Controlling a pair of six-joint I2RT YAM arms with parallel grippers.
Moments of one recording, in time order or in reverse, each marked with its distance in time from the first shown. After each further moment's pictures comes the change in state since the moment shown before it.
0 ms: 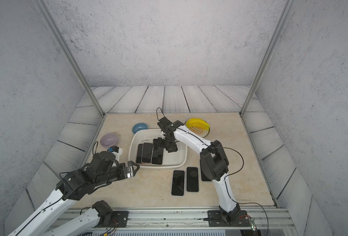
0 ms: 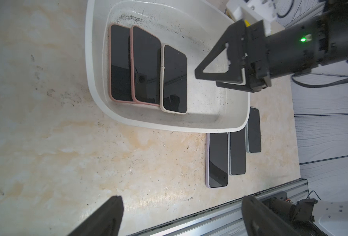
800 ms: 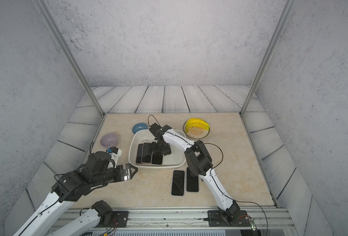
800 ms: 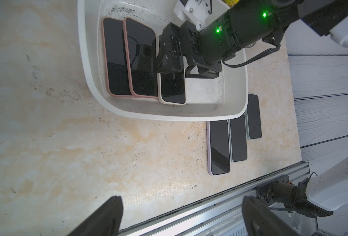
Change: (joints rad) left arm 0.065 -0.028 0.004 -0.061 0.094 0.100; right arm 0.052 0.295 0.259 -0.046 0.081 0.066
